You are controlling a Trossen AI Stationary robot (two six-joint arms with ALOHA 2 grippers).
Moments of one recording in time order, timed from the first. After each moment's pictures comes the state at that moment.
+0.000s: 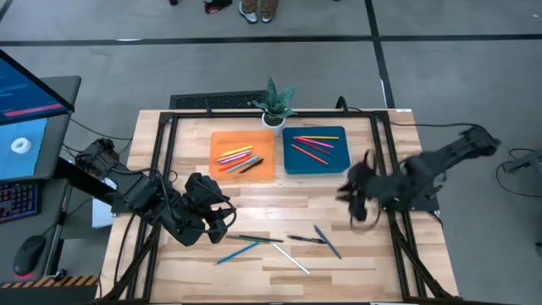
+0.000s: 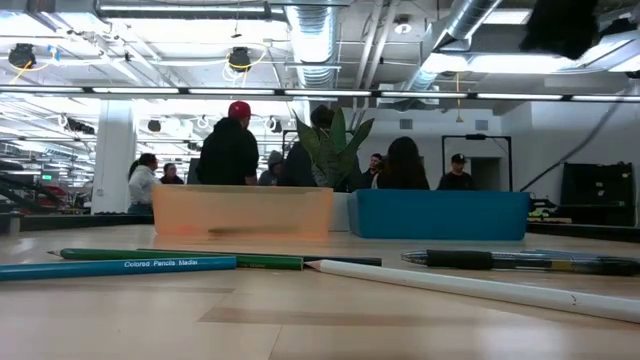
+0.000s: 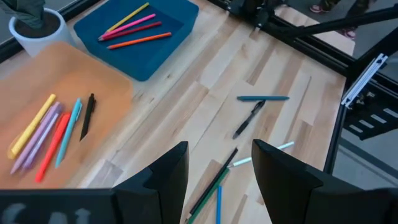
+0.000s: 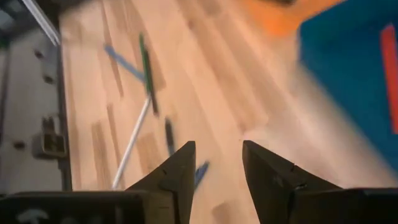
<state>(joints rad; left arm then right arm) -0.61 1.45 1.65 -1.16 -0.66 -1.04 0.48 0.96 0.91 -0.82 0.34 0.77</state>
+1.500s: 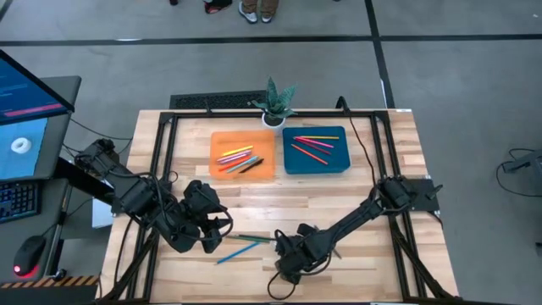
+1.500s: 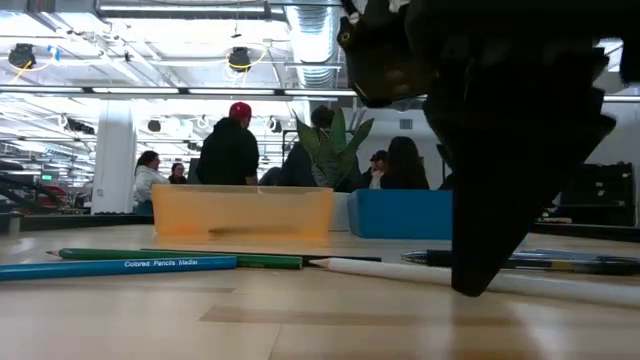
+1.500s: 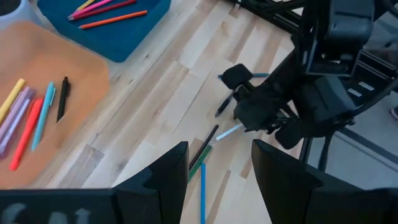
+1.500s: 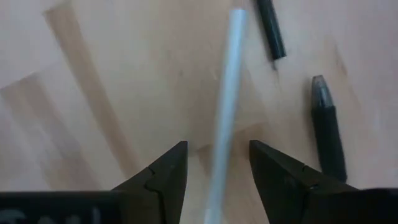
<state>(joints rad) -0.65 1.45 1.65 -1.15 -0.58 -1.04 0.56 2.18 1.59 -0.80 0.14 0.90</state>
